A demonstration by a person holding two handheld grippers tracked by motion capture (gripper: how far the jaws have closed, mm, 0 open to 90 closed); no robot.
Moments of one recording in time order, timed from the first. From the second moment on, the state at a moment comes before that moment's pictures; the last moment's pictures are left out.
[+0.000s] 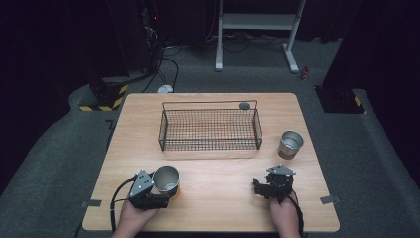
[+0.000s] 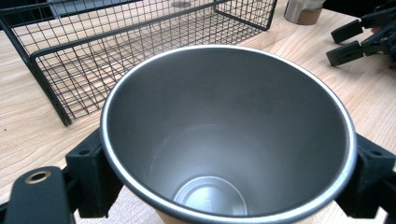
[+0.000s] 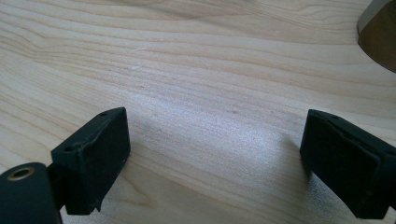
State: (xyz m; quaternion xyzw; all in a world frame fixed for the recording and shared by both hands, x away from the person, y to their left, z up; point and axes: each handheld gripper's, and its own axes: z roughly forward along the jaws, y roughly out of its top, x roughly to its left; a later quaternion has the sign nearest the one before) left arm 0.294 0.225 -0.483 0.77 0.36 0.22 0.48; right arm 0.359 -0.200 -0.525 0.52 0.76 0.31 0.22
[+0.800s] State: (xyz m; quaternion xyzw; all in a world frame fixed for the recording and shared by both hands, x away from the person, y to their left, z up) left arm 0.292 0.229 -0.478 0.76 0.37 0.23 0.49; right arm 0.359 -0.200 -0.525 0.52 0.76 0.31 0.22
